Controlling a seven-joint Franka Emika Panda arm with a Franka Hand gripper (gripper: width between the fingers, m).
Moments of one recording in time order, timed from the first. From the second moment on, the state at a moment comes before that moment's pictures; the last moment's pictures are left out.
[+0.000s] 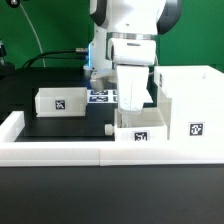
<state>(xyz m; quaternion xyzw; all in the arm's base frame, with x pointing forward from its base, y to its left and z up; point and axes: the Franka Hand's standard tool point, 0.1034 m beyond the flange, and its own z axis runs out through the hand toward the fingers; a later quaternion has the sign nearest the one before) 0.531 -0.004 0.008 0.72 0.69 0.01 0.06</state>
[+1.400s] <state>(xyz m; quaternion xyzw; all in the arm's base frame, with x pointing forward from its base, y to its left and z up) 0.527 -0.005 0.005 0.73 0.68 -0.02 0.03</state>
